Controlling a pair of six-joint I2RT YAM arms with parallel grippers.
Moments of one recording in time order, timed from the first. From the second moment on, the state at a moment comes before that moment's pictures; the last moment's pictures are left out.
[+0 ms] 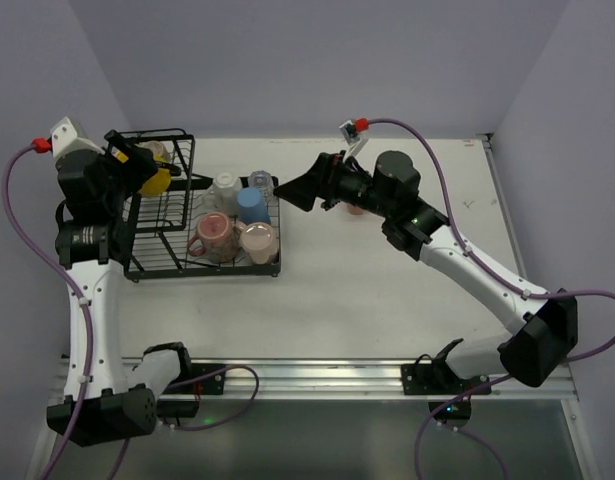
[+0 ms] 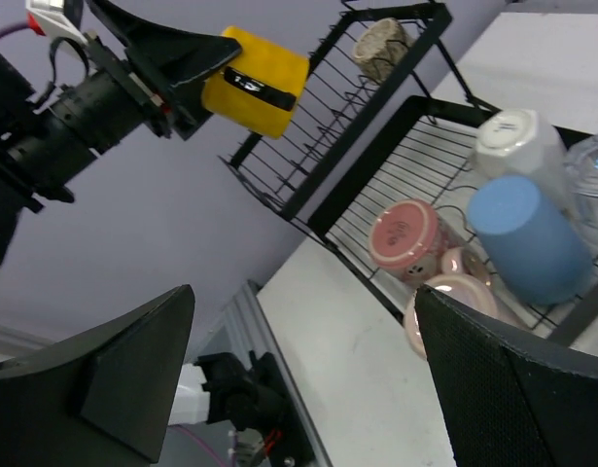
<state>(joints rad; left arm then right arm) 0.18 1.05 1.29 -0.51 -0.08 -0.53 0.67 1.36 1.24 0.10 -0.41 0.70</state>
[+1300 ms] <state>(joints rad) -0.06 0.73 0.73 0.40 0.75 -0.97 0.80 1.48 1.06 0.84 -0.51 1.19</state>
